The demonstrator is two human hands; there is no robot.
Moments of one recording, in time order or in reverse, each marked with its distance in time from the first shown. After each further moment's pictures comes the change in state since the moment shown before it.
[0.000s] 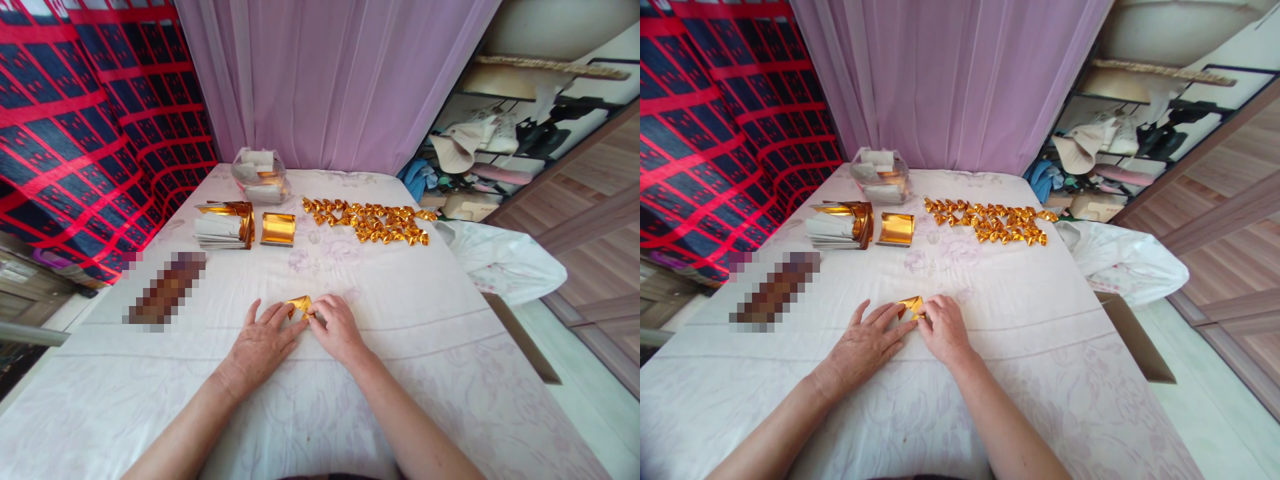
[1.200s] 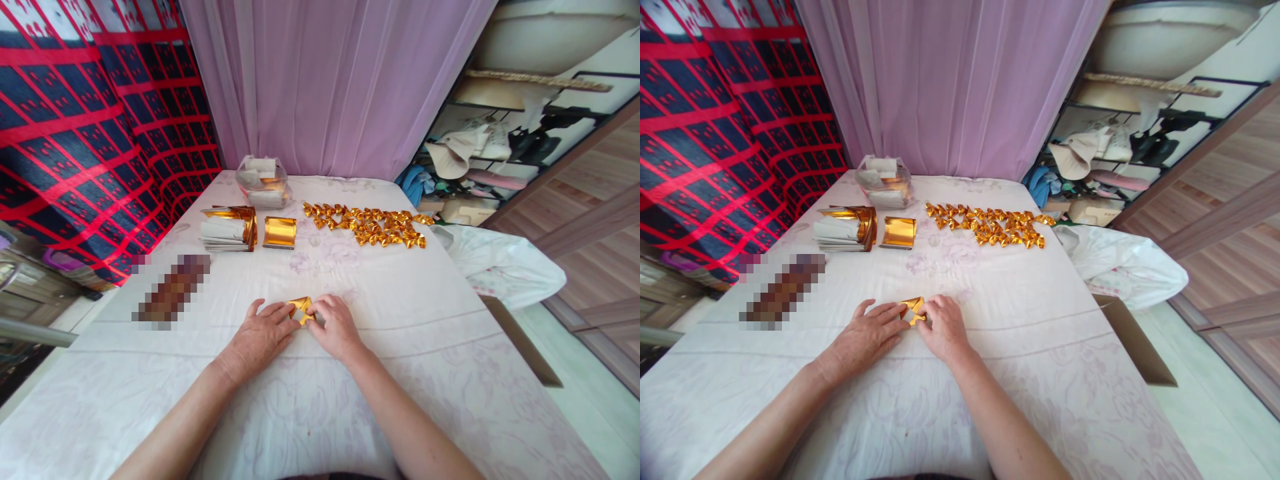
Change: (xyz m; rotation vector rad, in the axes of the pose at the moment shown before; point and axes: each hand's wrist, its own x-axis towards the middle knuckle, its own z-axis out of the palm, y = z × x) left_hand 0.002 -0.018 -0.006 -0.139 -0.033 0.070; right_hand 0.002 -0.001 0.003 -0.011 0.034 -0.007
